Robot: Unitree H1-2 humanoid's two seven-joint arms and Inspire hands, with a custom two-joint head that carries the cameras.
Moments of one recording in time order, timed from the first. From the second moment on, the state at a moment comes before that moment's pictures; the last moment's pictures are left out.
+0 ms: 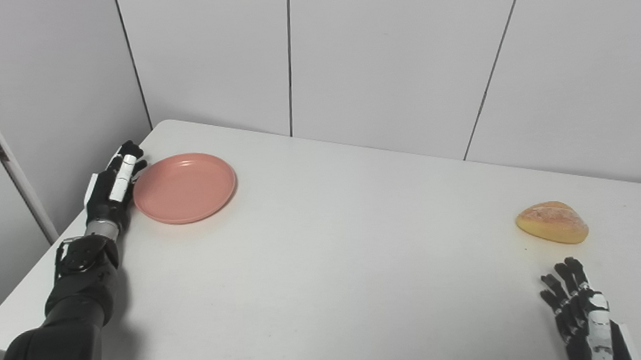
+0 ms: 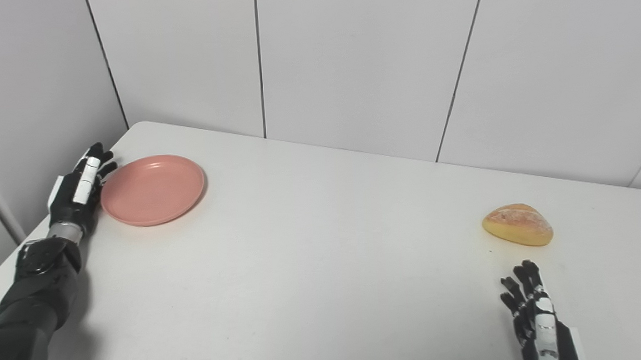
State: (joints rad) left arm -0.61 0.53 0.30 1.19 -0.28 -0.45 -0.21; right arm 0.06 -0.11 -0.06 -0.06 0.21 -0.06 0.12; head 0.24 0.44
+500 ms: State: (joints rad) left arm -0.61 0.51 0.28 1.16 -0.27 -0.45 -0.25; right arm 0.06 -0.11 -0.06 -0.06 0.21 -0.06 0.12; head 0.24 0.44
